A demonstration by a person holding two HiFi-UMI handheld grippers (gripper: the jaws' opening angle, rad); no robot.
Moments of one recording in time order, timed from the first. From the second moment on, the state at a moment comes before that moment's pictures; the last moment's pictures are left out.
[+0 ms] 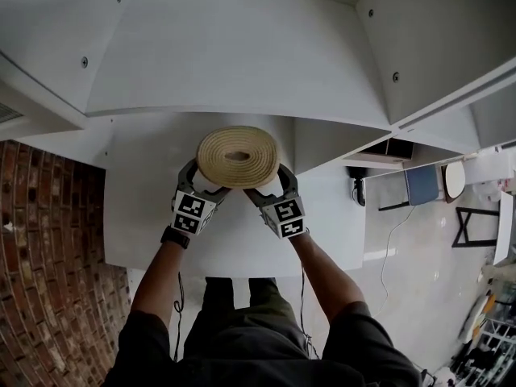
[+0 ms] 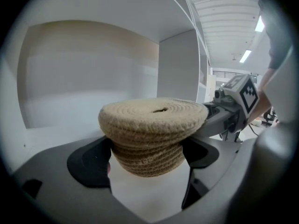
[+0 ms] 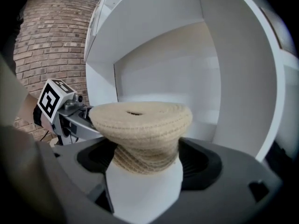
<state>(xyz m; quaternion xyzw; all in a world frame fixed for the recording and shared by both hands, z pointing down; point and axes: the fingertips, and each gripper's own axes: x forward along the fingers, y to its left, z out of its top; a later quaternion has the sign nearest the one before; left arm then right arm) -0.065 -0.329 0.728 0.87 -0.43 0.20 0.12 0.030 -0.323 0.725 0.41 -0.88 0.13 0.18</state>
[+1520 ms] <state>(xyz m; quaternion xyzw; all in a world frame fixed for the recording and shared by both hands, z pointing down) -0.071 -0.340 0.823 0.87 -0.42 0.23 0.12 0.029 -0.332 0.819 0.42 -0.88 0.12 0.21</state>
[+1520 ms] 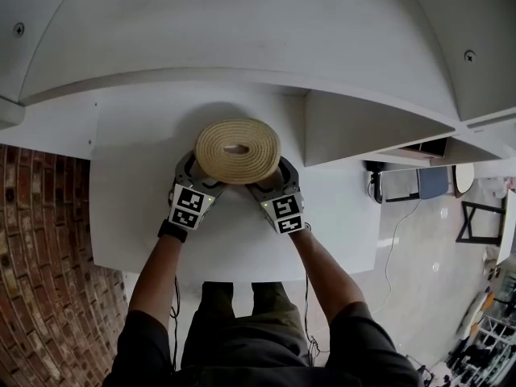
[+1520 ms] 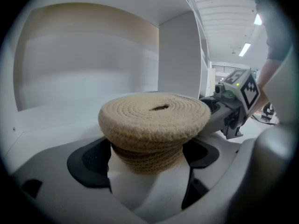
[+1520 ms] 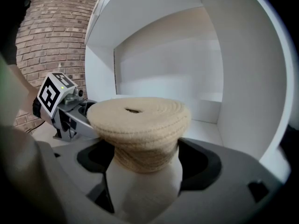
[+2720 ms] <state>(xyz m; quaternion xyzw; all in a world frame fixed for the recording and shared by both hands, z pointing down) -0.105 -0.266 0.645 0.85 -0.48 0.18 0.09 0.081 -0.273 0.637 0.49 -0.85 0.06 0.18</state>
